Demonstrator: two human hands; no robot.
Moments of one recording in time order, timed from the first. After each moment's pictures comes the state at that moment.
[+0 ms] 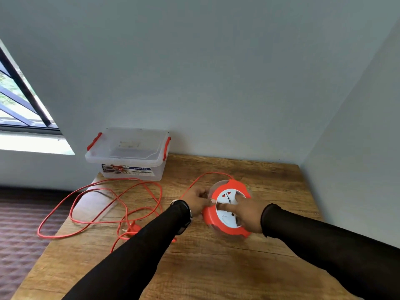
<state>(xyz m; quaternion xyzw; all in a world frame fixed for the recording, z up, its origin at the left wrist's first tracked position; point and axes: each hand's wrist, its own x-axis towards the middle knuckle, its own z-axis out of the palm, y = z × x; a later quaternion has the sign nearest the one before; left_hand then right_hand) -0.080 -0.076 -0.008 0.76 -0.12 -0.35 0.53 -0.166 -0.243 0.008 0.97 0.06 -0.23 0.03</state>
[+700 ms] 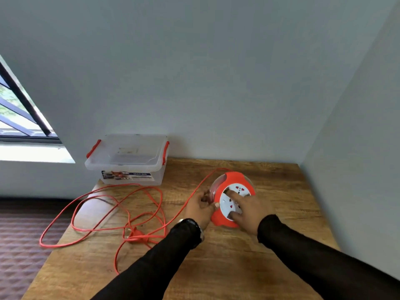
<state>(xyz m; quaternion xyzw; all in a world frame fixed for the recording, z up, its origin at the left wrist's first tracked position) -0.114 -0.088 -0.011 0.70 -0.04 -0.25 0.67 -0.176 -0.232 0.002 0.99 -0.10 -0.05 -0.05</state>
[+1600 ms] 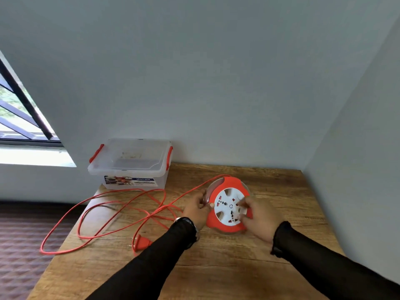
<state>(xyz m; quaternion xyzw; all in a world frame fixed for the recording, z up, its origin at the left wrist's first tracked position) -0.090 -0.074 -0.007 0.74 -0.09 -0.24 0.62 -0.186 -0.225 0.036 0.95 -0.17 -0.05 -0.26</state>
